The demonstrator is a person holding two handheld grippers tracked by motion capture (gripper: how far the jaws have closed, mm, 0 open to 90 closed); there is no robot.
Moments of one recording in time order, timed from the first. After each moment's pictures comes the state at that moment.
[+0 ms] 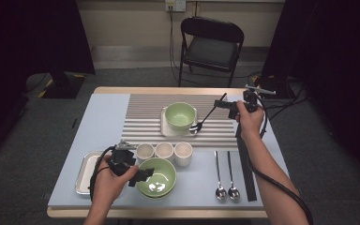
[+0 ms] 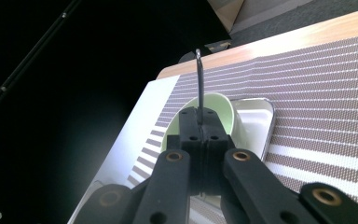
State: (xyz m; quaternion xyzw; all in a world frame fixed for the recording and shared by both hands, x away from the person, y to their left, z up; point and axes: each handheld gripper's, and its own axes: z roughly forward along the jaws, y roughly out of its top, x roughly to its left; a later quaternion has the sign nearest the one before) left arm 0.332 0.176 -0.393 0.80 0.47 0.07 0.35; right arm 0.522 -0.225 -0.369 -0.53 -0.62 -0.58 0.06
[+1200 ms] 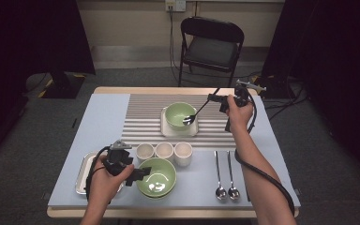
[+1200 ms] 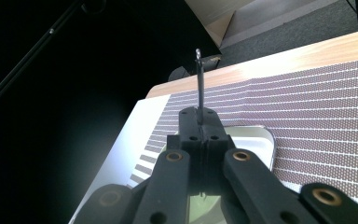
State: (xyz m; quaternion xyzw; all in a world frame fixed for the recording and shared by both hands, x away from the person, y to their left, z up) left arm 0.330 0.186 -0.389 0.79 0.48 0.07 0.37; right arm 0.546 -0.201 -0.374 -0.55 -0.60 -0.58 0.03
